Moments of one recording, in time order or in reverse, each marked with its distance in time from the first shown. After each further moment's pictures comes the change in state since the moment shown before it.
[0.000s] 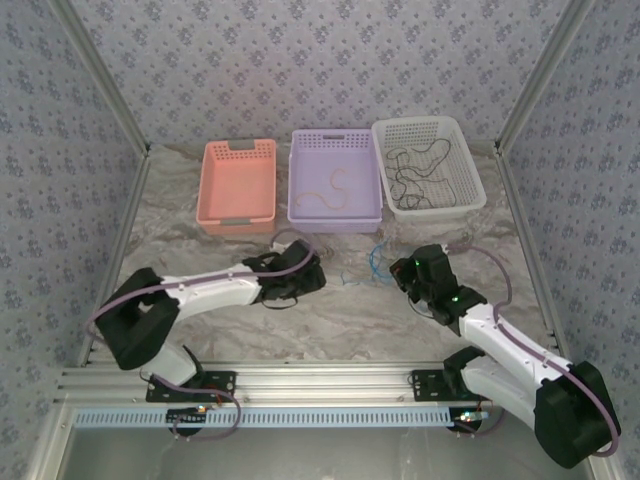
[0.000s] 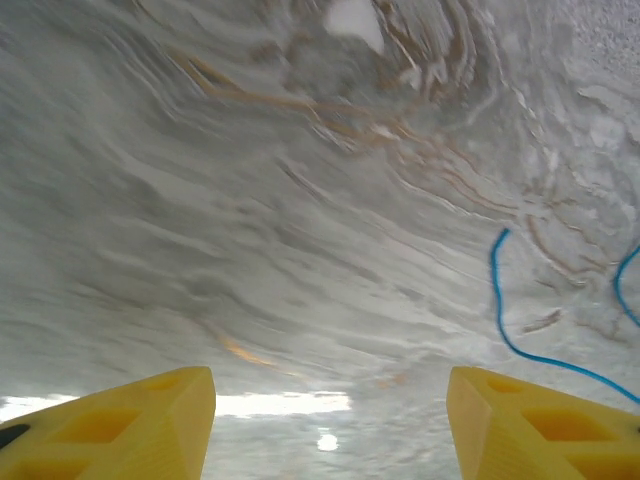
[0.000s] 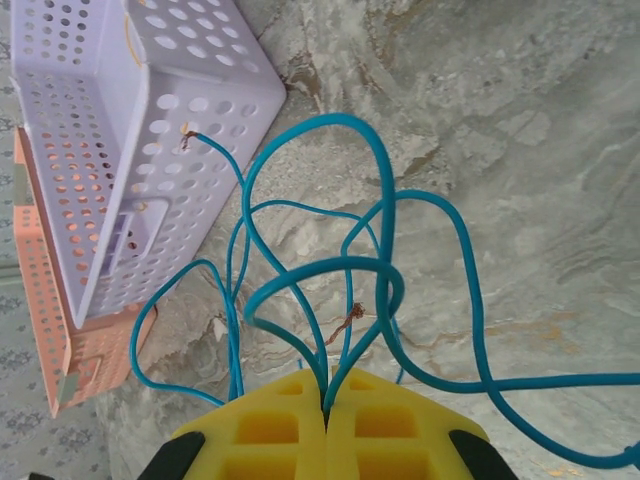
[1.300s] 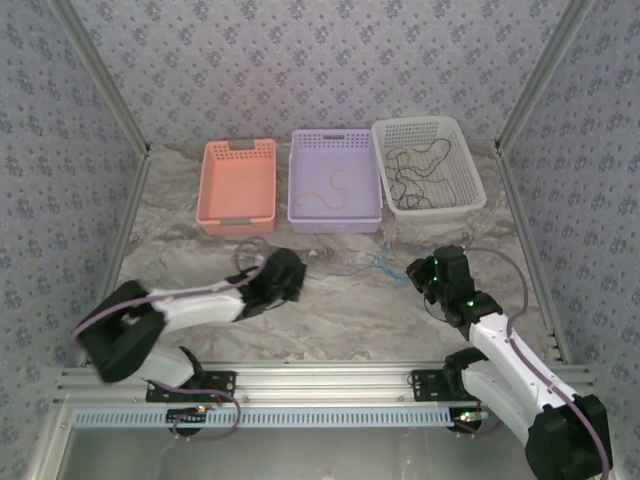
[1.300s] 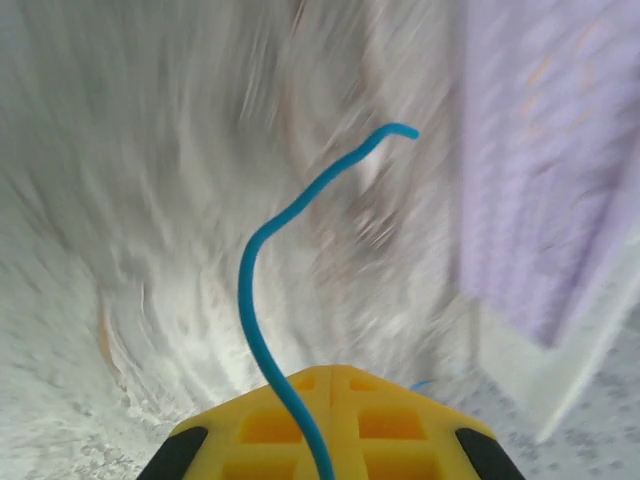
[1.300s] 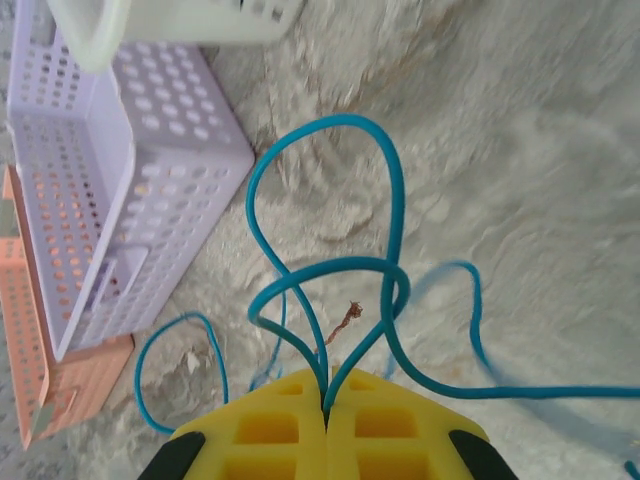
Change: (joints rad) left arm 0.063 -0.196 -0.245 0.346 -0.126 -0.761; right arm -0.178 -0.125 0.008 -0.137 -0.043 -0.149
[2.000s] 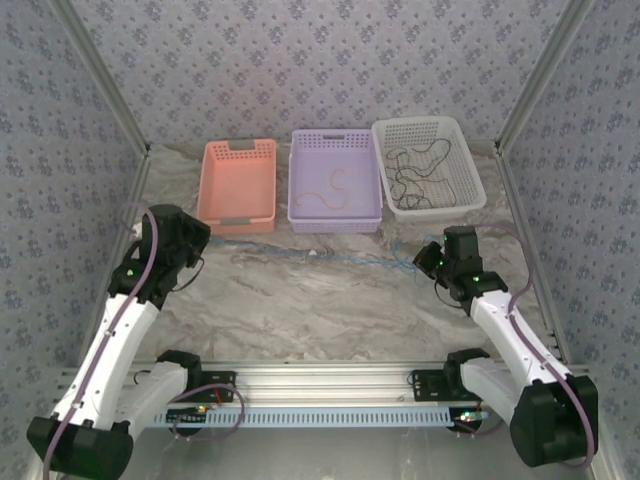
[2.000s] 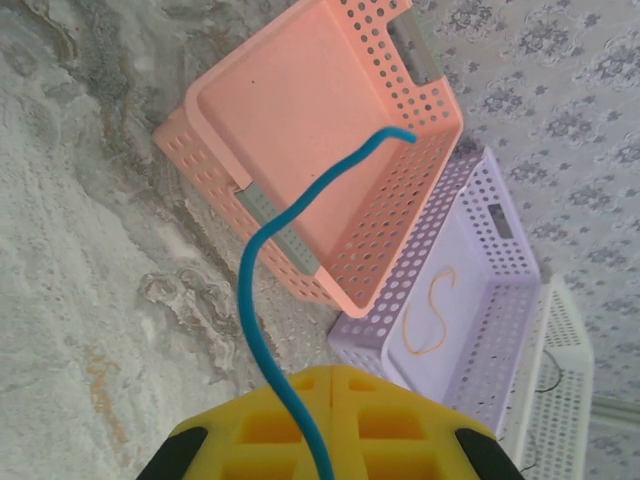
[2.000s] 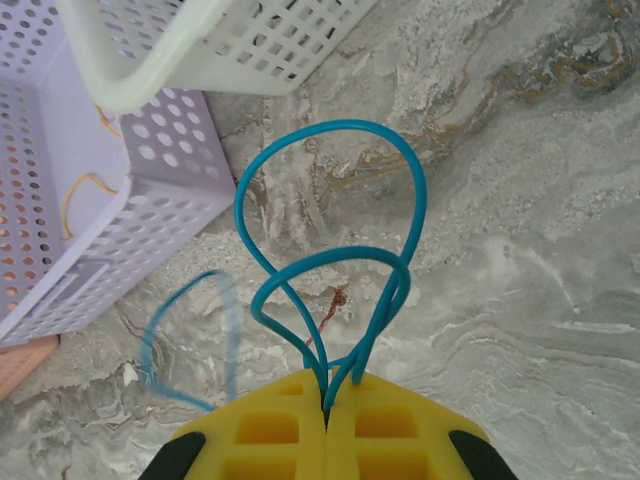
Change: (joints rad) left arm 0.649 -0.496 0.314 -0.719 0.156 0.767; right arm -0.123 0.150 0.157 -0.097 -0.060 -0.314
